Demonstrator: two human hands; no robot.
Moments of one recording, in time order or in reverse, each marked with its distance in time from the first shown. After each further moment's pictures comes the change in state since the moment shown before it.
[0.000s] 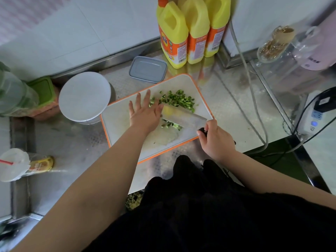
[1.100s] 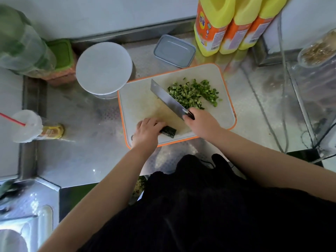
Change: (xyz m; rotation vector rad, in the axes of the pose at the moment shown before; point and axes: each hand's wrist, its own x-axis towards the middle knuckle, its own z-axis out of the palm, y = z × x) left_hand -0.084 -0.064 0.071 -0.151 0.172 0.084; right_hand 0.061 -0.080 0.033 0.250 -0.561 0.071
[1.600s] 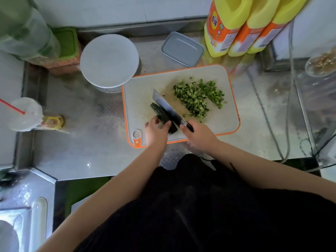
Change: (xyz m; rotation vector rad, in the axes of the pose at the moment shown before) left_hand 0.006 0.040 0.005 -1.053 0.128 -0.753; right_hand -0.017 -0.002 0.028 0.038 -0.118 -0.013
